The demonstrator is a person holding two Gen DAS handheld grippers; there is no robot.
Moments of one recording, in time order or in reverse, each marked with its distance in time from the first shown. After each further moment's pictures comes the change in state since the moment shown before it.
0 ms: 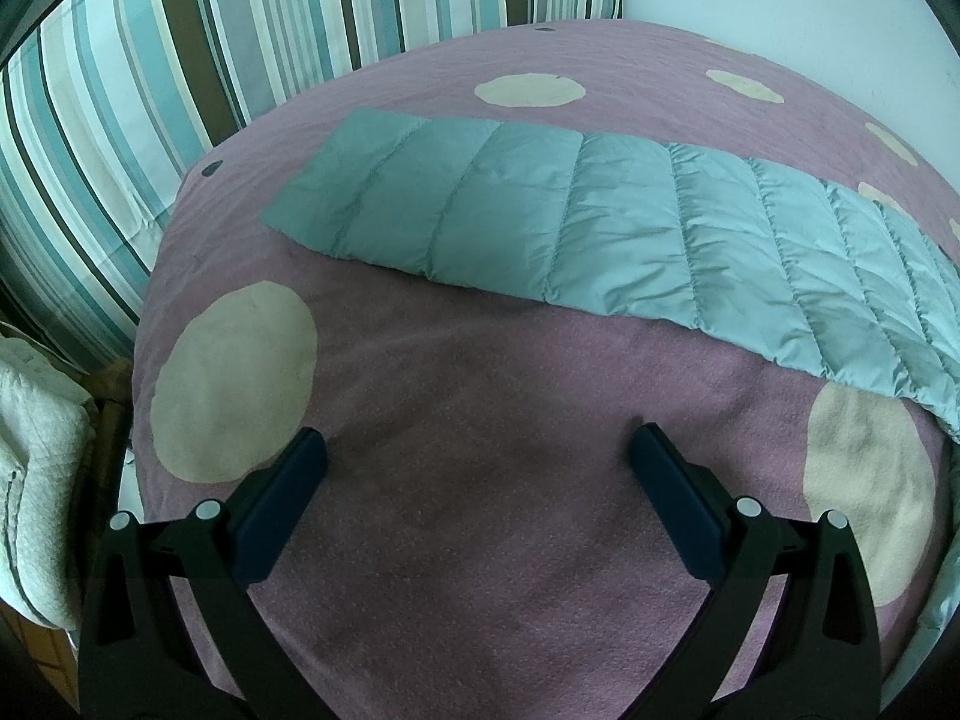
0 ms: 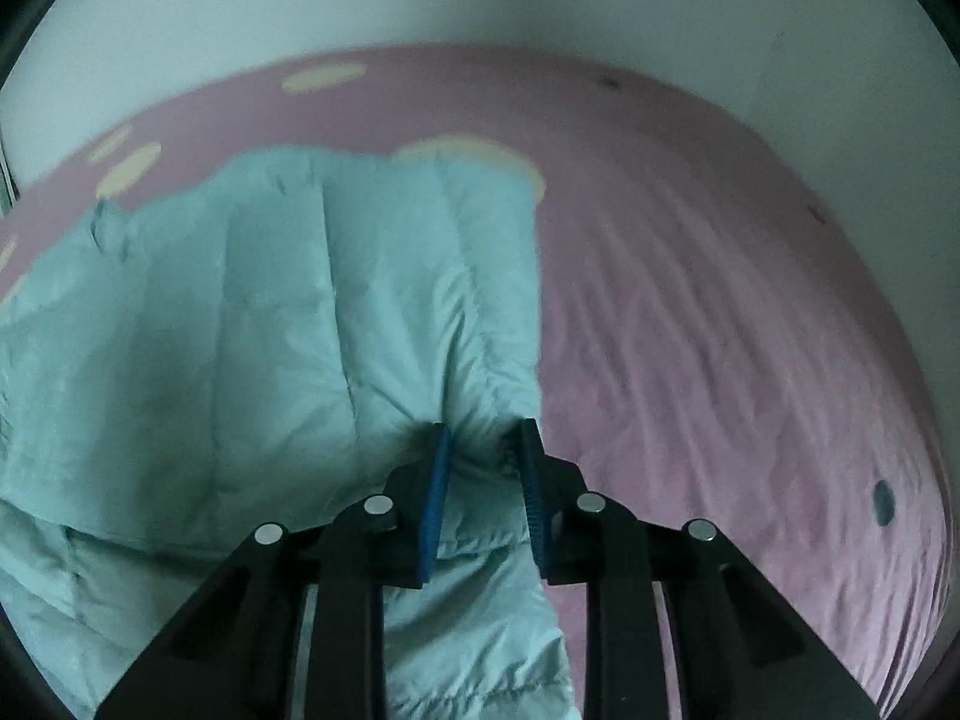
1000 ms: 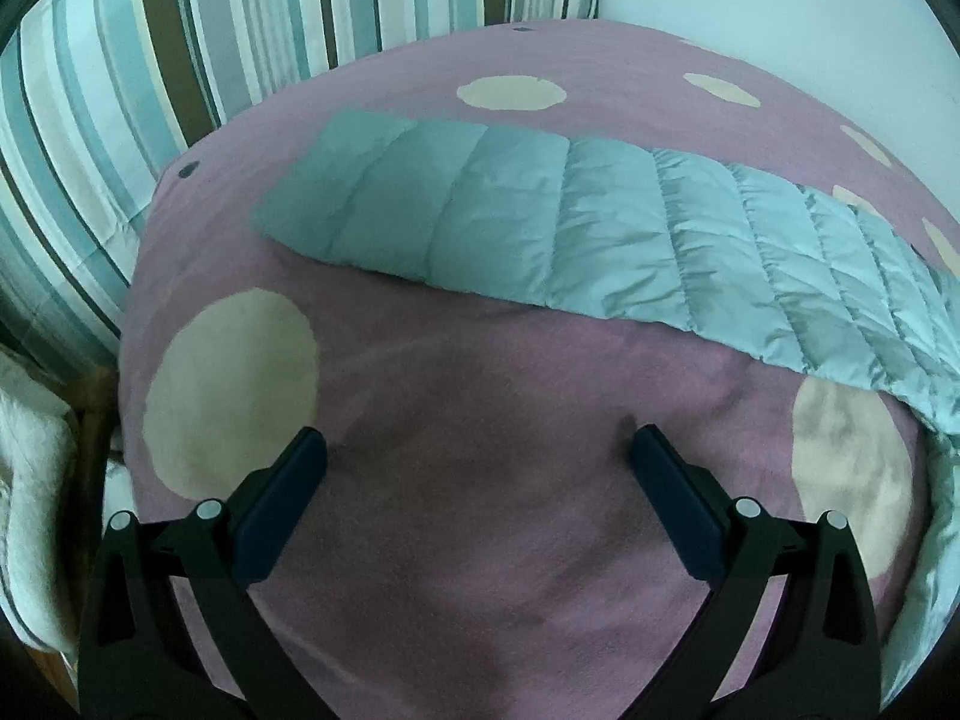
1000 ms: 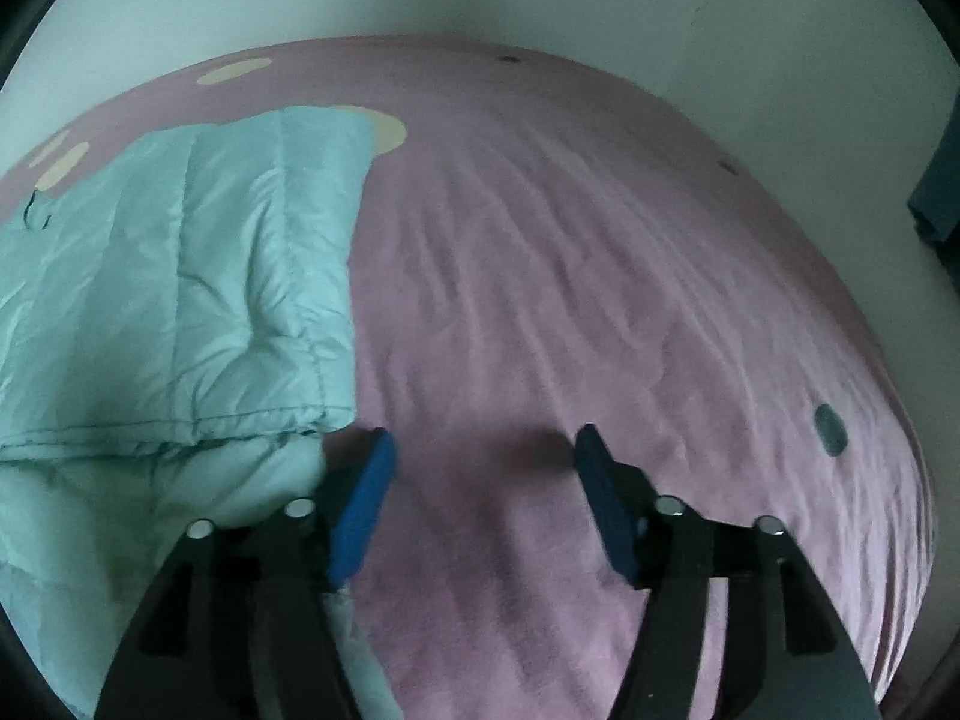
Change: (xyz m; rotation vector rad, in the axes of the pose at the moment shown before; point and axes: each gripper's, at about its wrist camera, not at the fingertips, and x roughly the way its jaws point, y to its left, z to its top) left arm -0.007 0.016 0.004 0.031 -0.001 -0.080; right arm -0.004 -0.062 -0.048 0.081 -0.034 -0.160
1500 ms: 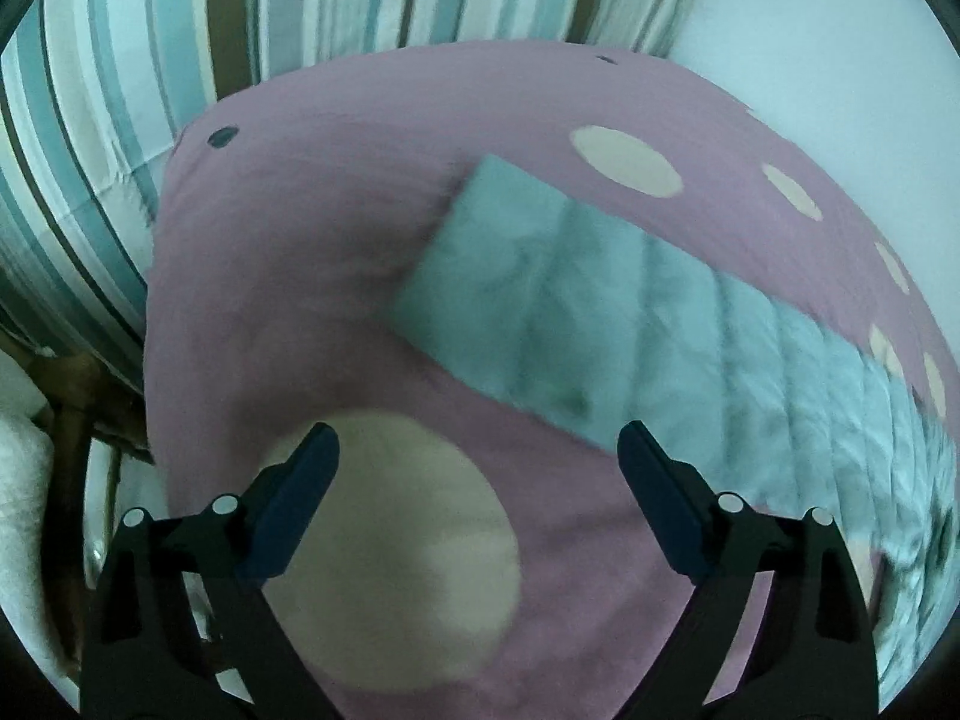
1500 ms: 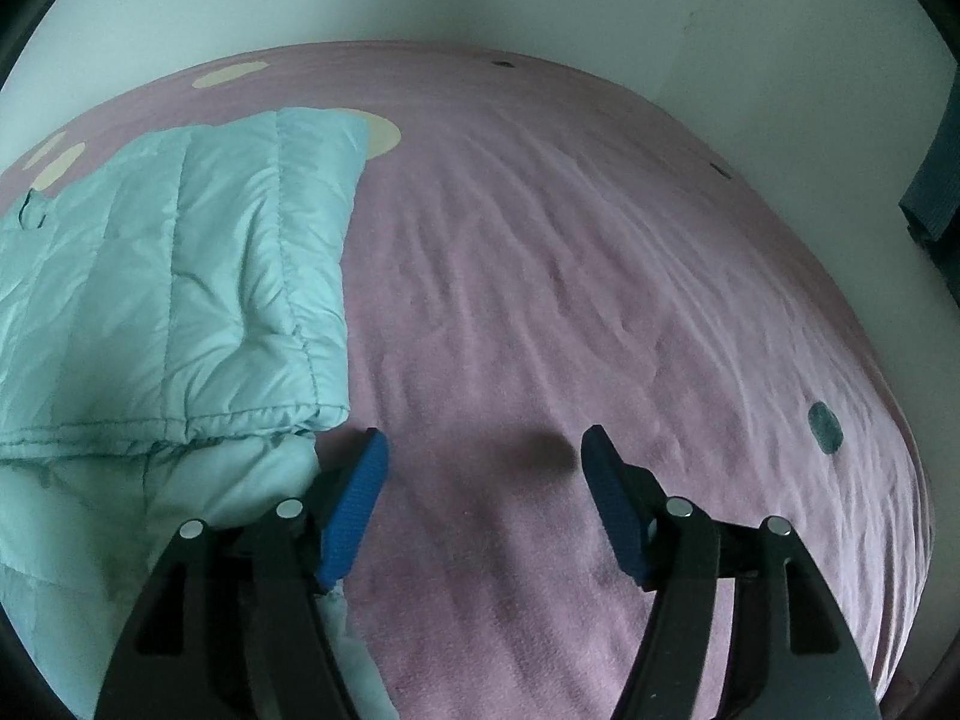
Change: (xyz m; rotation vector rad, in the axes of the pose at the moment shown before) left arm 0.036 0.100 0.071 -0.212 0.057 -0.098; right arm -0.001 0.003 -0.002 0.008 -0.015 -0.021
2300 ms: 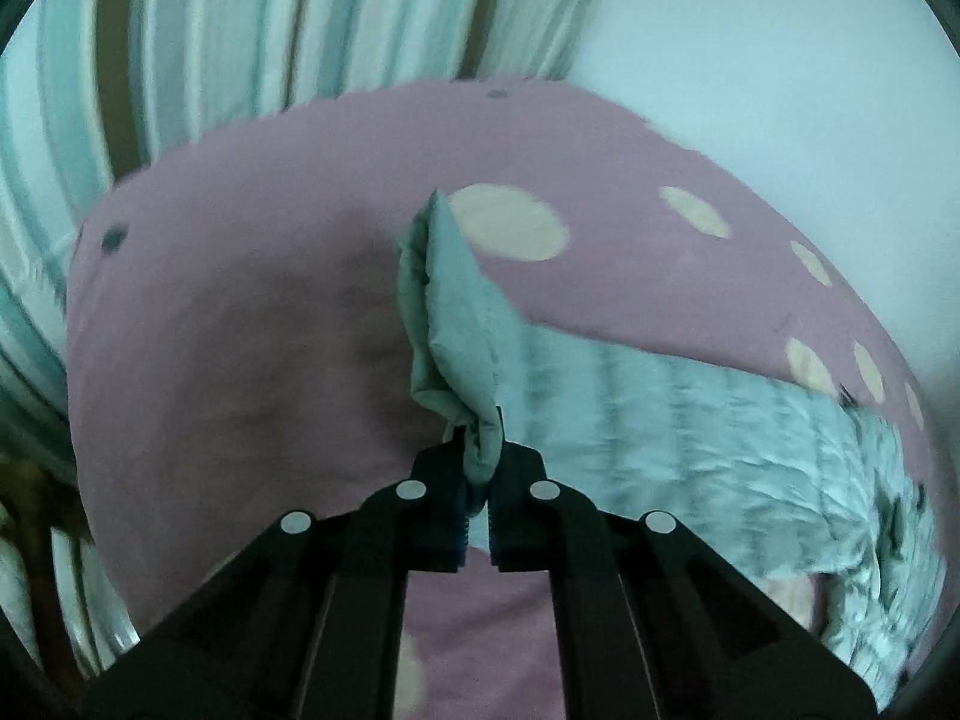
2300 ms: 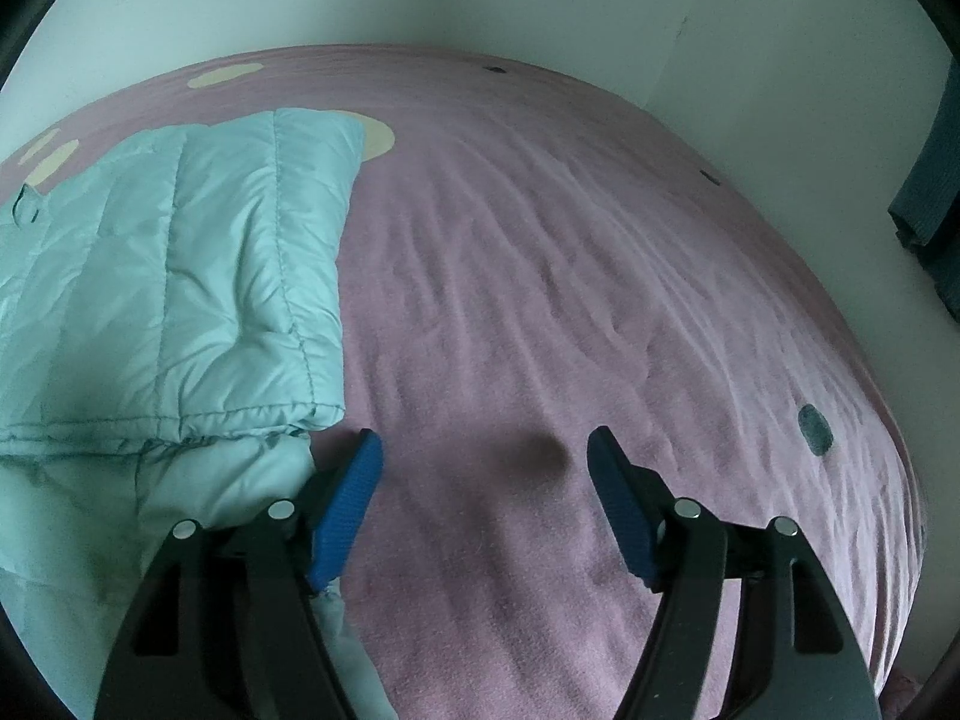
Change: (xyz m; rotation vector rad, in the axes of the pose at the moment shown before) left arm -0.023 -0.061 0.034 0.189 -0.093 -0.201; right arm 0.001 0.005 -0.002 -0.010 -0.020 -0.027
